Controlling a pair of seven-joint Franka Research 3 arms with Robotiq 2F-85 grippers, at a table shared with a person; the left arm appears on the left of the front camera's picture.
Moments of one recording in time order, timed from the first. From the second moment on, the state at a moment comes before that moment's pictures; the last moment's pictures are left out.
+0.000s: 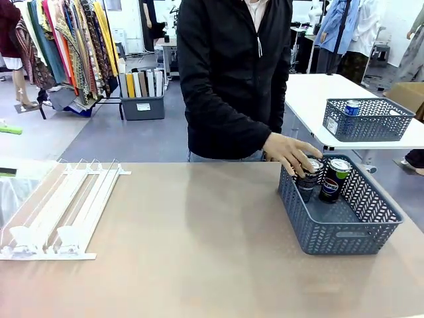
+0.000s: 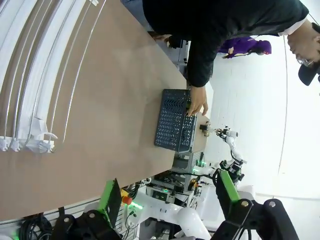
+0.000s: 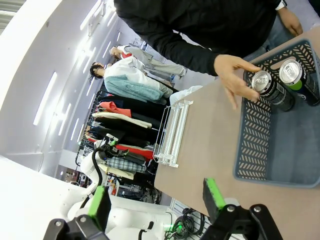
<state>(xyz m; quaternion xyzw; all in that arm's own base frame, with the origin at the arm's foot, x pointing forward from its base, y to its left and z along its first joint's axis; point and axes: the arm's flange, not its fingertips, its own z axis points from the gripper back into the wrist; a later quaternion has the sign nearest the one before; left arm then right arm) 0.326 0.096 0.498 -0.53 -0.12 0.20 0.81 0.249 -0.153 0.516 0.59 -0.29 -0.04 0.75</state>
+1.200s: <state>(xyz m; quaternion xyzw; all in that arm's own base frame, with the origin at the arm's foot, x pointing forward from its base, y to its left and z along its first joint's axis) 0.326 0.096 0.498 -0.54 -0.12 0.20 0.81 0.249 -0.153 0.516 0.59 -0.29 -0.04 0.75</state>
